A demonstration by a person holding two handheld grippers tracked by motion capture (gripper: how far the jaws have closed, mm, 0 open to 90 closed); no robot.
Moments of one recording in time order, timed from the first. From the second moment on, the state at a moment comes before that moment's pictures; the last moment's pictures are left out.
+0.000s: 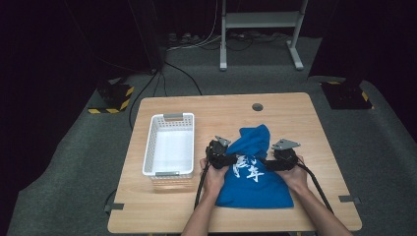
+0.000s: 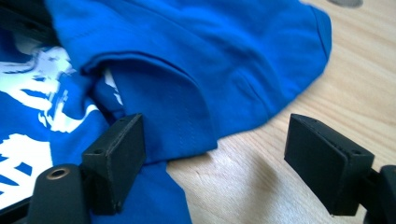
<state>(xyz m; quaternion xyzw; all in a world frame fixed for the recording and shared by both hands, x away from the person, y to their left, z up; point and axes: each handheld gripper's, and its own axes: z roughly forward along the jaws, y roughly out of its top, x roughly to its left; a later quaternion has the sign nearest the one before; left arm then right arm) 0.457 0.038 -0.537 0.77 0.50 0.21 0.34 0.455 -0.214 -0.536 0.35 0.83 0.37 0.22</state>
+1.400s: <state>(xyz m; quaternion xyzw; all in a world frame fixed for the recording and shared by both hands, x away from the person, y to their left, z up) 0.461 0.040 -0.532 0.76 0.51 0.21 0.34 0.468 -0.247 -0.528 0.42 0.80 0.36 0.23</state>
